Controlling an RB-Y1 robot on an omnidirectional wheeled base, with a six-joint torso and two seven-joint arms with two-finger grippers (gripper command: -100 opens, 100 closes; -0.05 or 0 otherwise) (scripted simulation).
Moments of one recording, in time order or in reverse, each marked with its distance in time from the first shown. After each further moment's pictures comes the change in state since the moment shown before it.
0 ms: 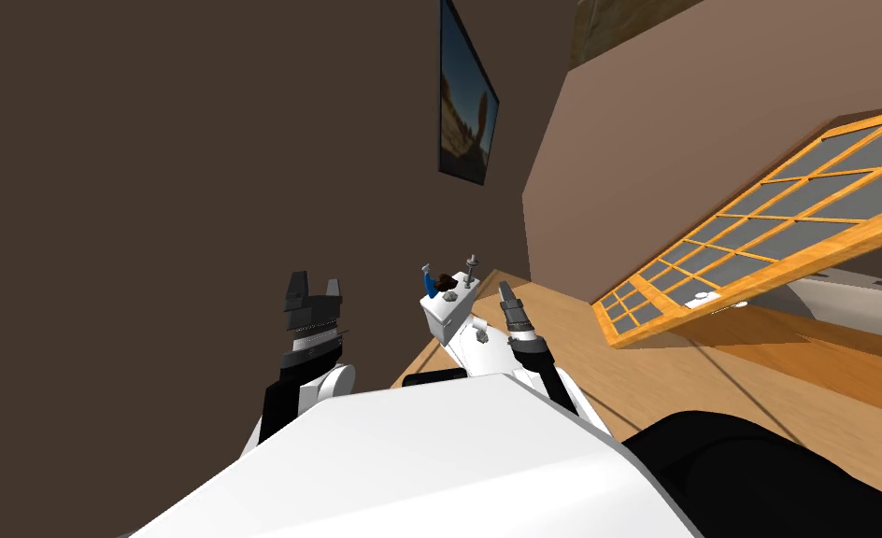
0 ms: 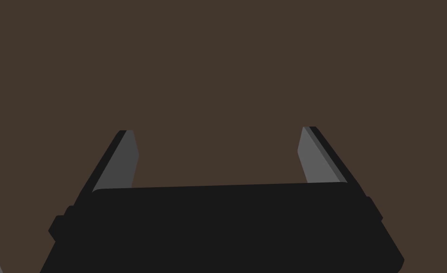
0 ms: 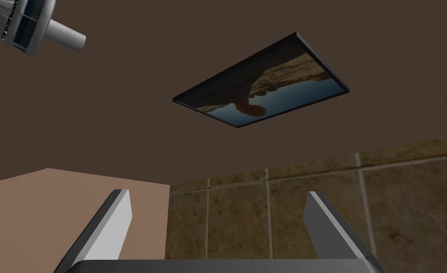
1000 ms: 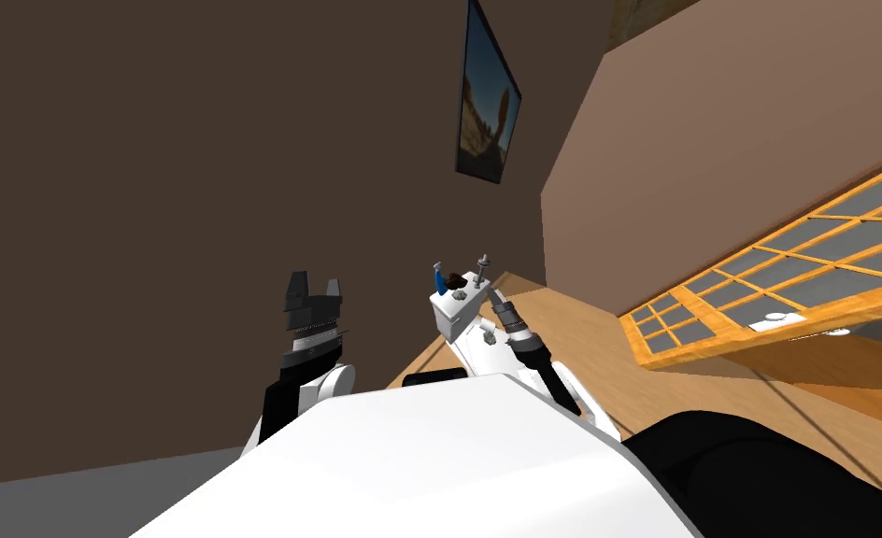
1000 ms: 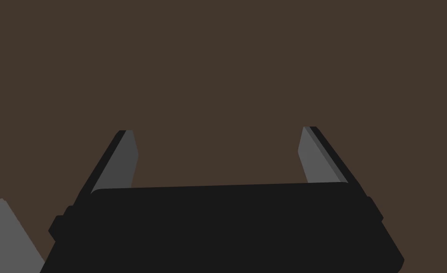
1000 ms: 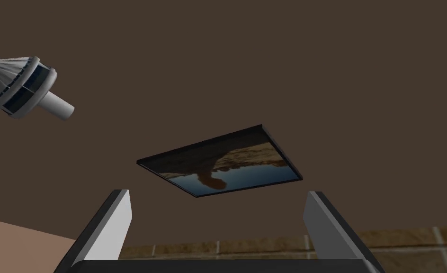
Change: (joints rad) left arm 0.000 0.000 0.000 0.000 0.000 0.000 0.000; right arm -0.034 -0.150 0.003 0.076 0.069 -0.002 0.141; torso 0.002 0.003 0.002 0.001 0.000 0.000
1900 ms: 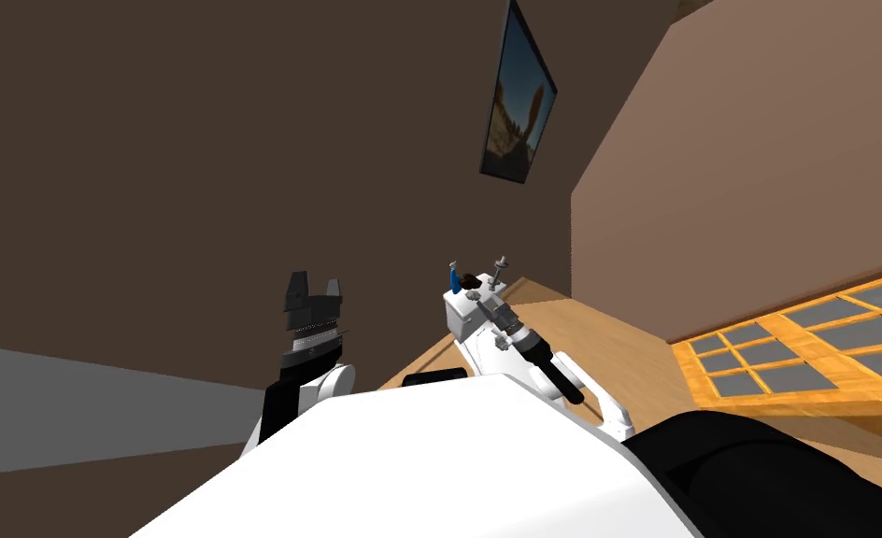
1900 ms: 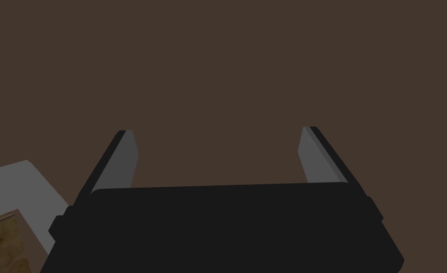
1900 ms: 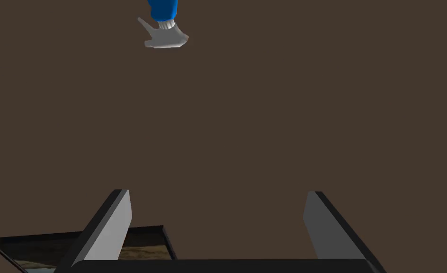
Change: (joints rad) left arm 0.000 0.000 0.000 0.000 0.000 0.000 0.000; right arm -0.049 -0.244 0.006 0.126 0.136 -0.015 0.202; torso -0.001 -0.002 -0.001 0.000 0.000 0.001
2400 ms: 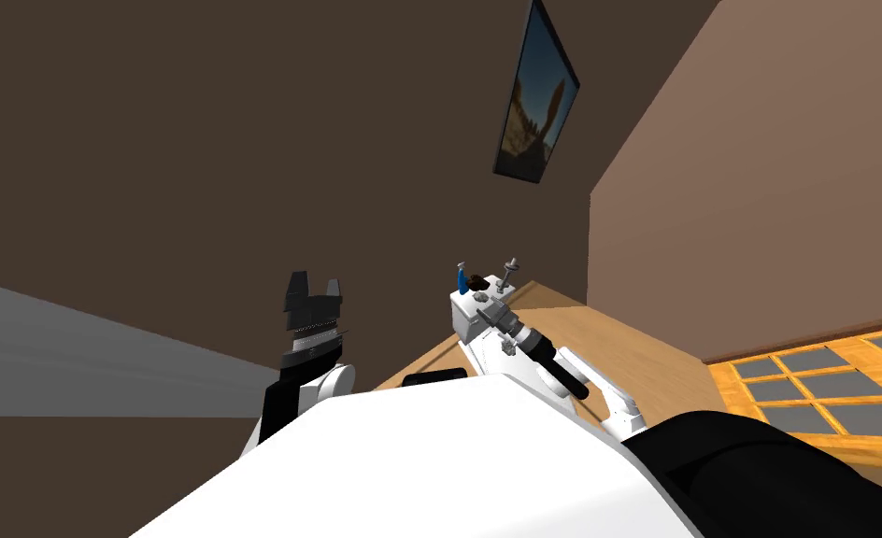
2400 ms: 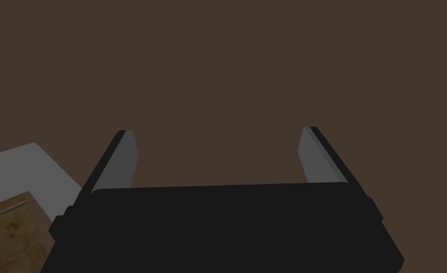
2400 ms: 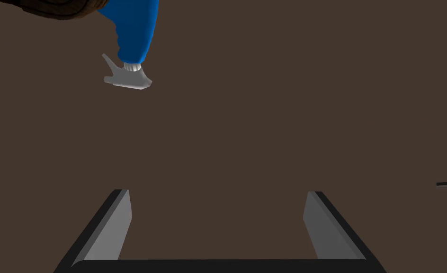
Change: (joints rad) left arm 0.000 0.000 0.000 0.000 0.000 0.000 0.000; right arm -0.016 -0.133 0.003 0.070 0.084 -0.016 0.094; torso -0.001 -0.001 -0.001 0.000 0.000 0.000
